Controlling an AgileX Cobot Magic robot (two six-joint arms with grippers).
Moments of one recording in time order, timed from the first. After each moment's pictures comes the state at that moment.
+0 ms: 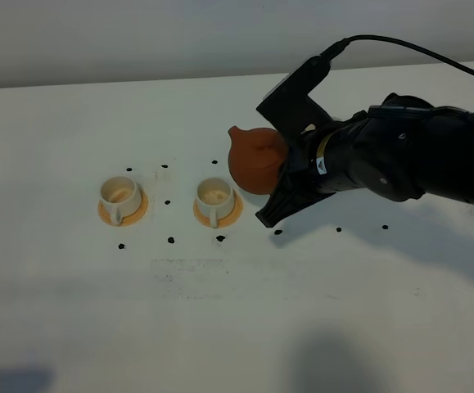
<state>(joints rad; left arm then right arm) 0.04 -0.01 -0.46 -0.06 1.06 -0.02 0.56 1.76 -1.15 -0.26 0.47 0.12</state>
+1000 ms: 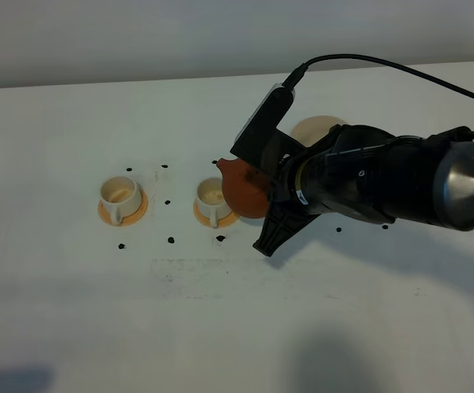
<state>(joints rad) 0.04 -0.01 -0.46 -0.06 1.06 -0.02 0.64 1.83 -1.15 -0.46 0.50 0.18</state>
